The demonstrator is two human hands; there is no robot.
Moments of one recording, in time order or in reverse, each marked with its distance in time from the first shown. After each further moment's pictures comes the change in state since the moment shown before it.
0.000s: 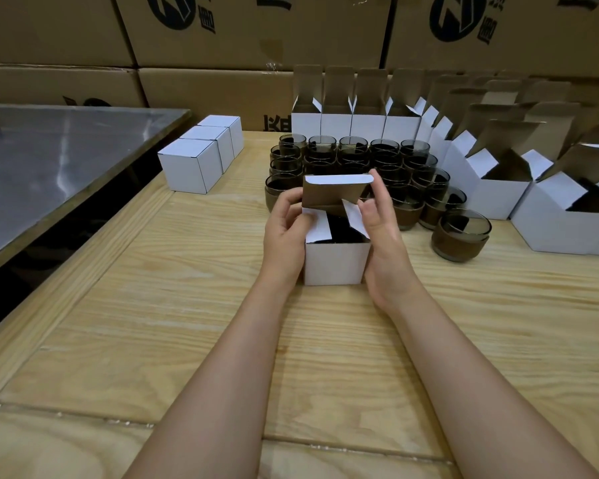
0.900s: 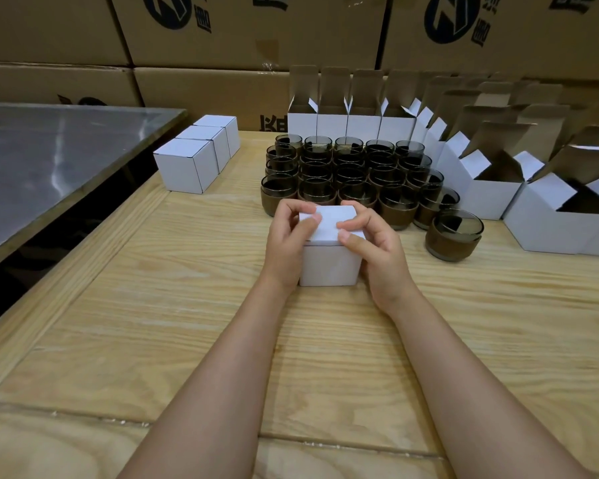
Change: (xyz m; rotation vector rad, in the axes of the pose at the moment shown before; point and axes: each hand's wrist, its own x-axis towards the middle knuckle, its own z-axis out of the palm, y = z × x) left_hand -0.006 0.000 0.004 0.007 -0.055 -0.015; right_hand -0.004 0.007 -0.011 -0.088 -0.038 -0.020
